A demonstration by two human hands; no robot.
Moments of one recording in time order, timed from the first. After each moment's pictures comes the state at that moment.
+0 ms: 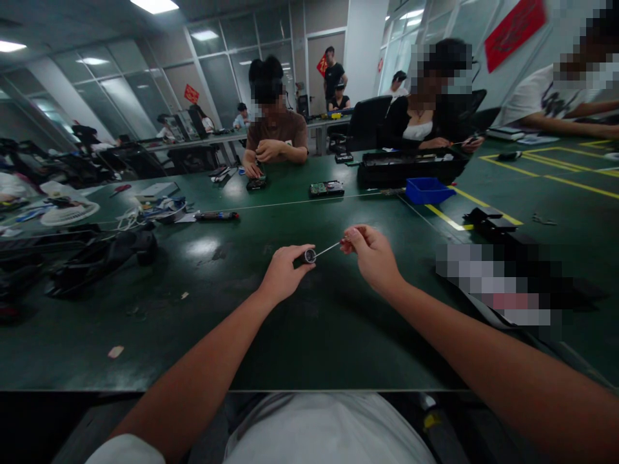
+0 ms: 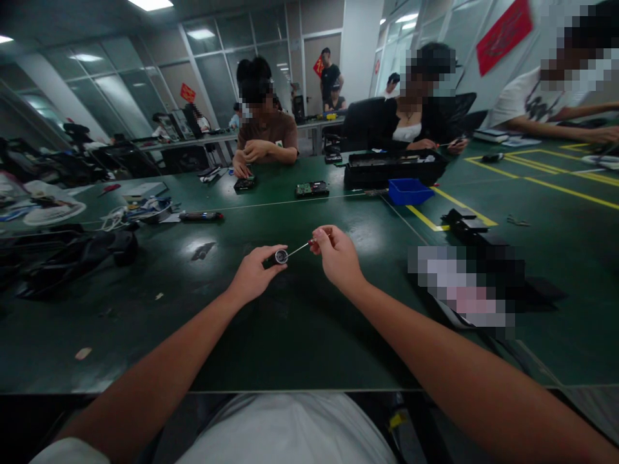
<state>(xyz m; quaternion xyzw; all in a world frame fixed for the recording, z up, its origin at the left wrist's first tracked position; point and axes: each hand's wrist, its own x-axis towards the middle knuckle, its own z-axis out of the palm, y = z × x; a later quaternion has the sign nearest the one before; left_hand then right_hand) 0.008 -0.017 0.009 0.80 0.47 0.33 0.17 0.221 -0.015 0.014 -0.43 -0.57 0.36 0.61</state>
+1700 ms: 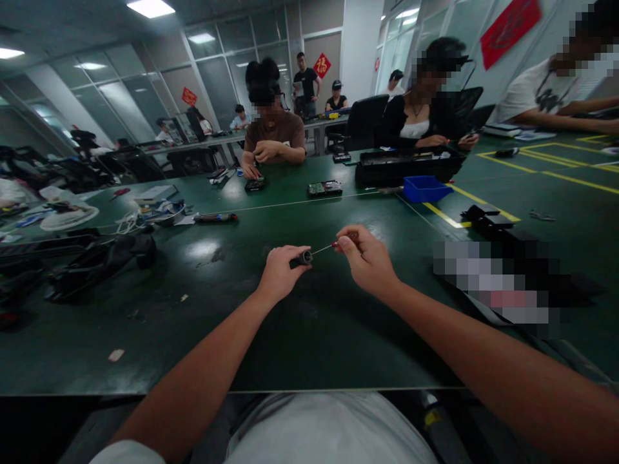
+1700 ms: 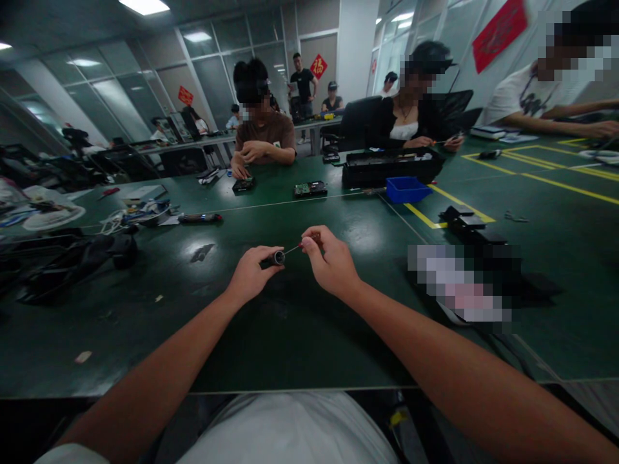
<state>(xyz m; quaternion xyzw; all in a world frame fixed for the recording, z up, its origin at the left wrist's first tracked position) 0.004 -0.013 0.005 0.80 0.49 0.32 0.13 0.221 -0.034 0.021 -0.42 -0.69 0.22 0.55</state>
